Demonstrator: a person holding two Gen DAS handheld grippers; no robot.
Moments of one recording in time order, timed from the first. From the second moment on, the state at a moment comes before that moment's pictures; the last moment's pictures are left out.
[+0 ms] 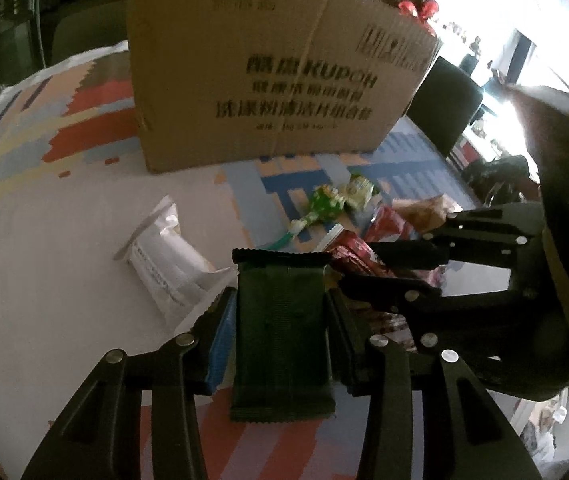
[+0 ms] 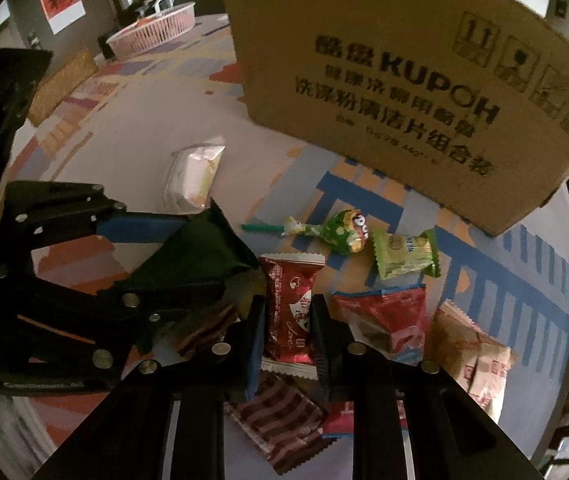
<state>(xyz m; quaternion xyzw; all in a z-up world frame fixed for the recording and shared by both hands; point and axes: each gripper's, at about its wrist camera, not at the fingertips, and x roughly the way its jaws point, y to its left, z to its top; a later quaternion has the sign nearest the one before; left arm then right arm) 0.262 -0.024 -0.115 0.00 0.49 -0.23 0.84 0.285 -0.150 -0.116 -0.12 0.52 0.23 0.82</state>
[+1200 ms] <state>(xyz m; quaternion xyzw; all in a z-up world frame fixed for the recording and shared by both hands) 0.267 -0.032 0.055 0.00 0.31 -0.20 0.93 0.285 -0.194 0.055 -0.03 0.32 0.16 0.93</state>
